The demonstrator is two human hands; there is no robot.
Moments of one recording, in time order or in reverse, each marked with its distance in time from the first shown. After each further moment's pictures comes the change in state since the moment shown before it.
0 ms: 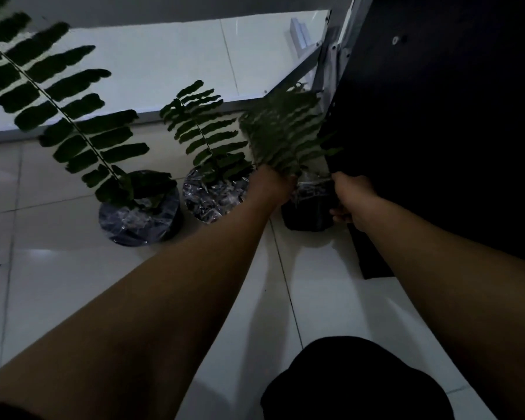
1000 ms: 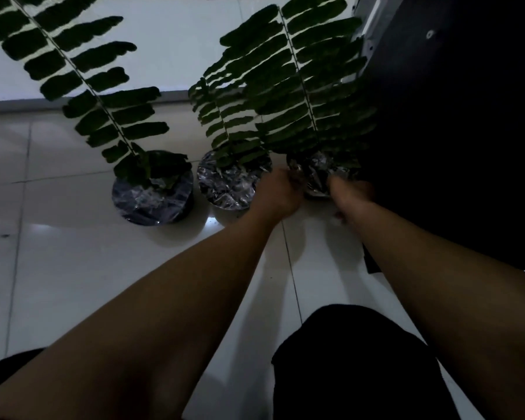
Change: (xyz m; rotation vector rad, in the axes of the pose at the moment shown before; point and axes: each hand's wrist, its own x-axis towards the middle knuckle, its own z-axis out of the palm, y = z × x) left_hand -0.039 -0.023 -0.004 -0.013 0.002 0.093; right_hand -0.023 0.006 0.028 -0.111 0.125 -0.033
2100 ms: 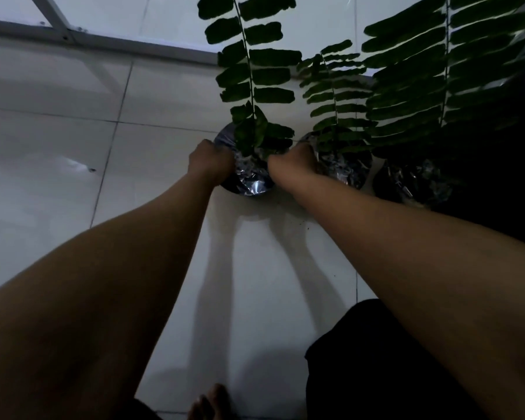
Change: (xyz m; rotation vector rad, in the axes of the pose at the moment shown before) left_hand -0.044 -0.193 -0.177 -0.268 0.332 -0.630; right_hand -0.153 -0.078 0.203 -0.261 -0.338 -0.385
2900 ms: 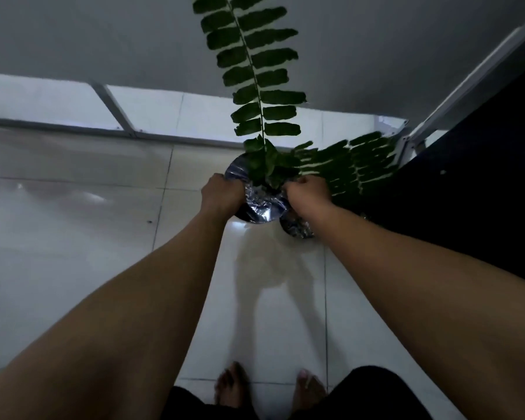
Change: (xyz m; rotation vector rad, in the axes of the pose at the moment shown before) left_hand -0.196 0.166 -0.163 -0.095 -0.038 0.053; right_hand -0.159 -0.132 -0.180 0.207 -0.011 0.012
